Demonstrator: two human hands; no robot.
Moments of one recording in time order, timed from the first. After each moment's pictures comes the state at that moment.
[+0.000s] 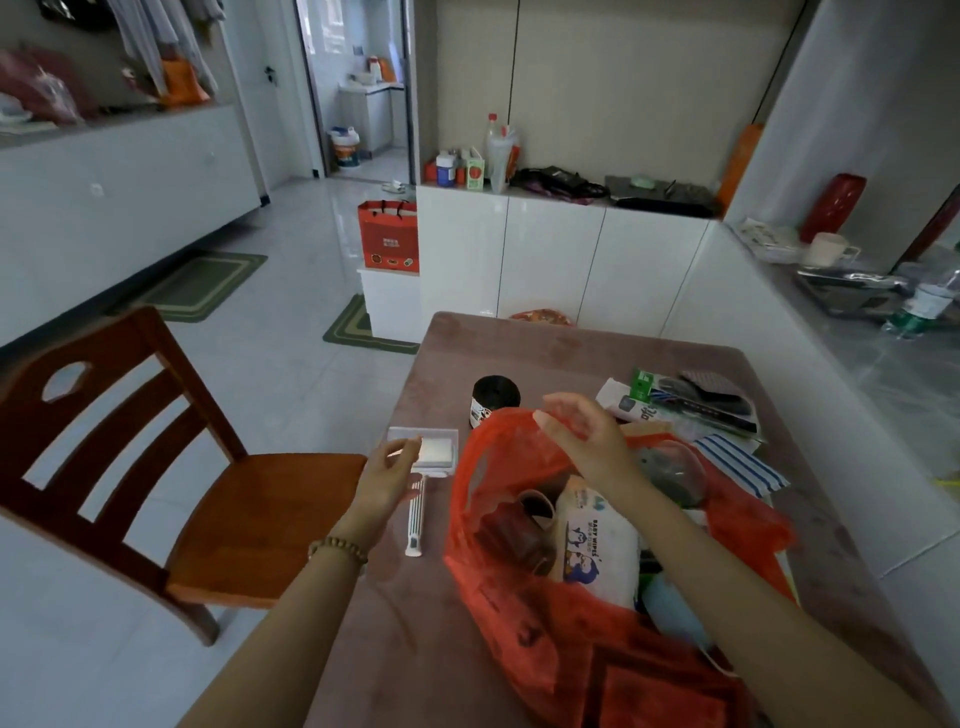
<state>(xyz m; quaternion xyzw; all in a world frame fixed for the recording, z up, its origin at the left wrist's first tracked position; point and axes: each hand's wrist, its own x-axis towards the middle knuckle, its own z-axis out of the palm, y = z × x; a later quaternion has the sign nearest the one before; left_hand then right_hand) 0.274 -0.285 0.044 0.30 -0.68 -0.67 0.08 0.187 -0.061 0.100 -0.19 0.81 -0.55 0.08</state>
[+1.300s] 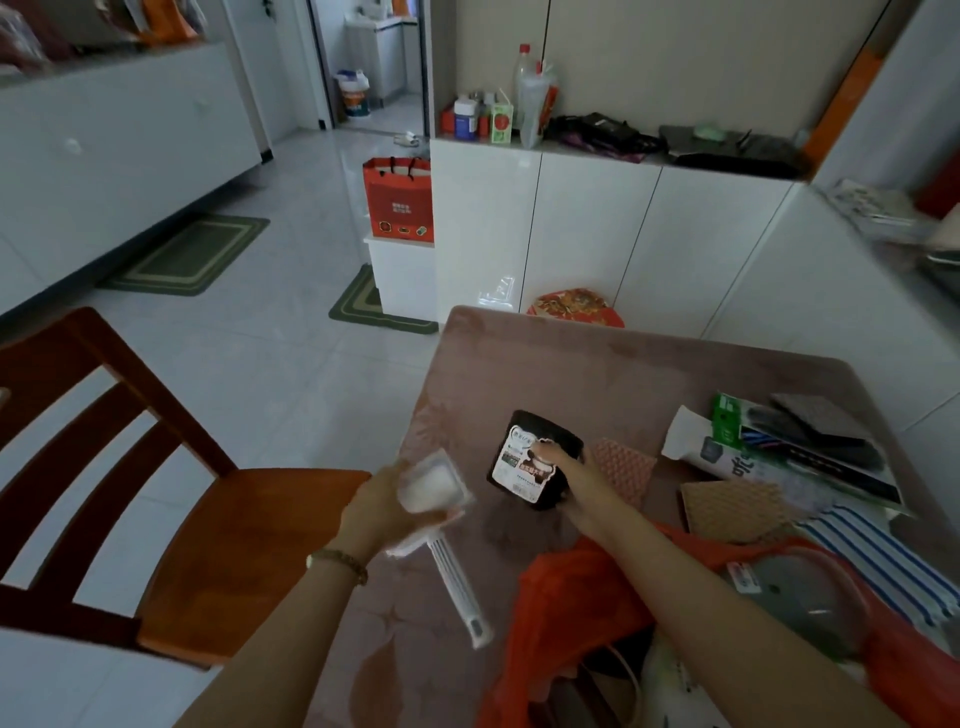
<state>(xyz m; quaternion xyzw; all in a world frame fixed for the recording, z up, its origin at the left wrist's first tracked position) 0.138 -0.380 -0.033 0.23 -0.92 -0.31 -0.07 0.016 -0.172 -0.040 0.10 0.59 -0.75 0.29</state>
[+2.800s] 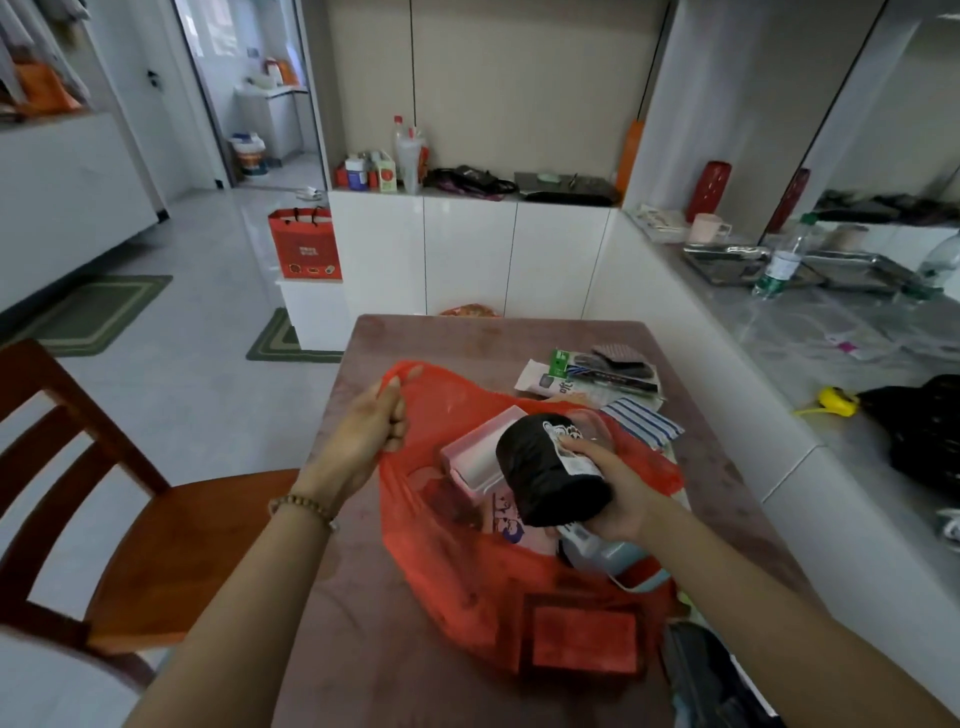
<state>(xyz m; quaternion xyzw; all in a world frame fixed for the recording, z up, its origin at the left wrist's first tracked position) 0.267 -0.221 0.131 0.08 -0.67 -0.74 0.03 0.237 0.048 0.100 0.08 0.53 -0.74 0.41</state>
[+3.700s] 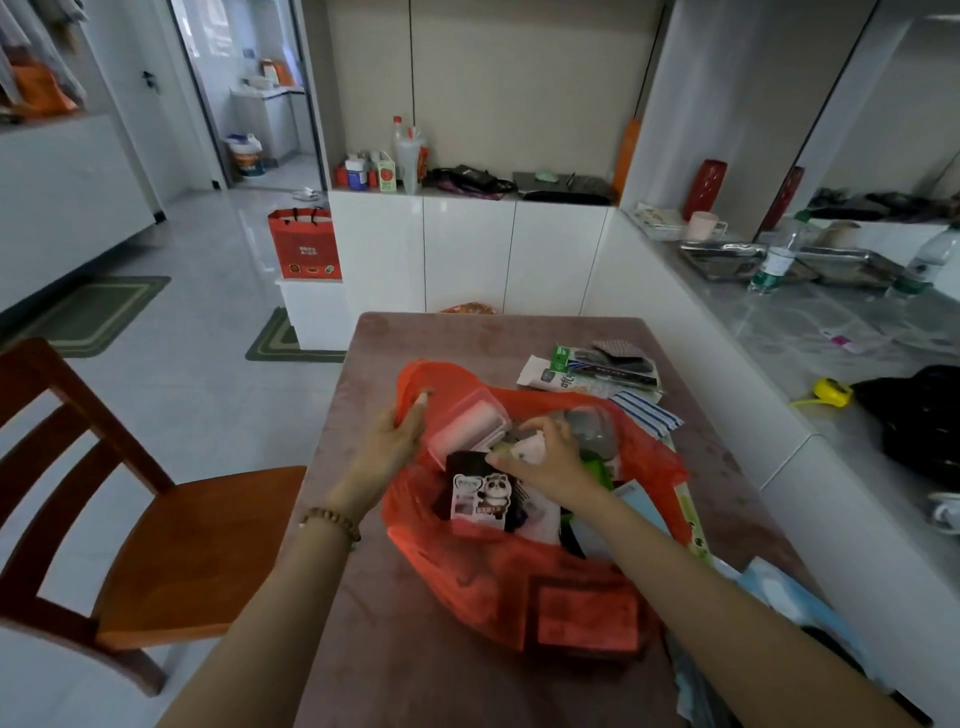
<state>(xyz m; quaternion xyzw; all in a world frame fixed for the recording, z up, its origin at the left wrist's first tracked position) 0.294 -0.202 0.123 0.10 -0.74 -0.66 0.08 0.244 -0.007 0.086 -0.08 0.90 -0.43 0.09</state>
